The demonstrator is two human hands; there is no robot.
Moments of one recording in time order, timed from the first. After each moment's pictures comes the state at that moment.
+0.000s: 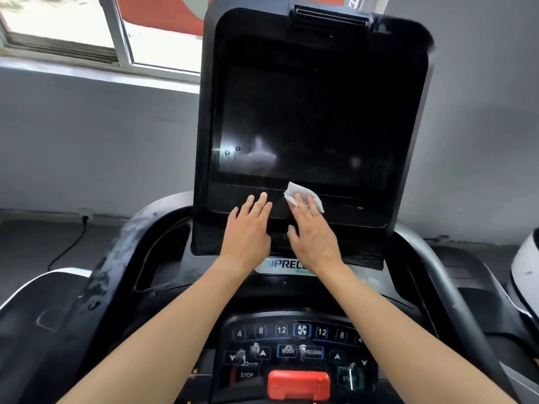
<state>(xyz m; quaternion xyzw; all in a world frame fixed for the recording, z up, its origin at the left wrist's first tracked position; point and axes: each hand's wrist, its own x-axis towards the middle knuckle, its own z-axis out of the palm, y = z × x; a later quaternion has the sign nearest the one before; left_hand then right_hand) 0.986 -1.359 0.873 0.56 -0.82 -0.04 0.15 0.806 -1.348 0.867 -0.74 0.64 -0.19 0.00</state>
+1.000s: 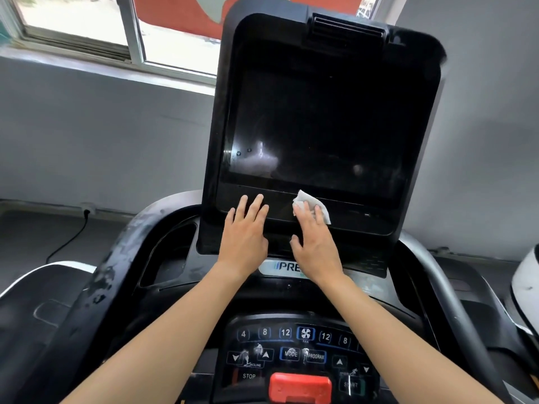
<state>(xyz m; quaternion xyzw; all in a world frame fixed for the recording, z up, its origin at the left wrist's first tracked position) 1.003 -1.356 0.862 0.58 -0.79 -0.01 0.18 0.819 -1.334 0.866 -0.72 0.65 -0.24 0.06</state>
